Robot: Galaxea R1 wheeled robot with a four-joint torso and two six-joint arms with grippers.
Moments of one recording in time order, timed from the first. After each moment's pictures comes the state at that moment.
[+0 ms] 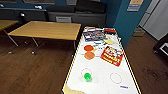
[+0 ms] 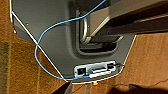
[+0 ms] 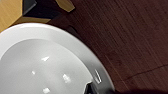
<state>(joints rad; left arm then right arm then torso) 1.46 2.92 -2.46 -0.11 -0.12 0.13 -1.24 1.61 -1.27 0.32 -0.02 0.33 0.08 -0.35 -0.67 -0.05</state>
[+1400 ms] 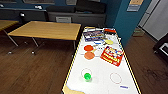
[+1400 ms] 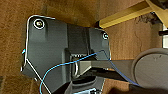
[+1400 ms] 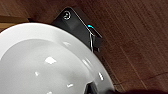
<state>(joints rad) 1.40 2.22 -1.54 -0.08 -0.28 0.13 -1.47 2.12 -1.63 0.21 0.25 0.28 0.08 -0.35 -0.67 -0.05</state>
